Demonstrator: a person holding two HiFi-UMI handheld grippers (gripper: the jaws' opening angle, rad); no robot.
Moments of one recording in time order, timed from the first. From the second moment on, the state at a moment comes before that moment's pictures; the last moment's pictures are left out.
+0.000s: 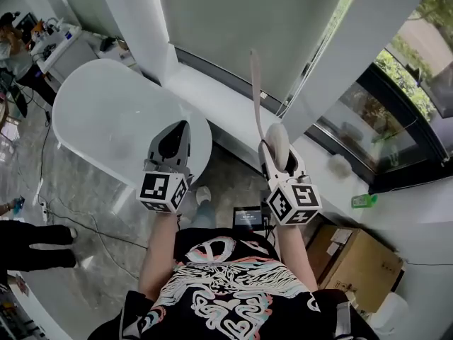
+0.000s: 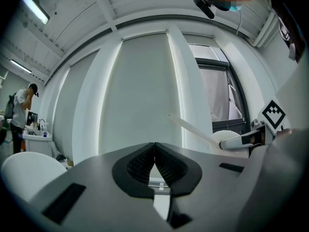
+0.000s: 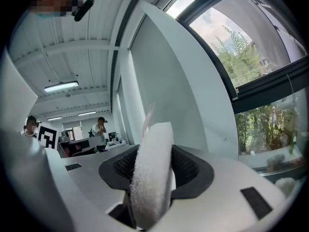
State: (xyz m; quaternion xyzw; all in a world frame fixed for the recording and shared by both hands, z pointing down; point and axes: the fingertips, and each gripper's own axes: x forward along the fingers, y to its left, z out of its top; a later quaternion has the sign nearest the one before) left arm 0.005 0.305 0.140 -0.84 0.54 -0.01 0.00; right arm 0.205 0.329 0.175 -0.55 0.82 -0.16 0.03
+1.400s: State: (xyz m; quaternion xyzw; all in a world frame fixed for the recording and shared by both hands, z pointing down) left arm -0.117 0.049 0.163 -0.86 0.52 0.00 -0.04; right arm 0.082 0.095 0.183 -0.56 0.81 -0.15 0.00
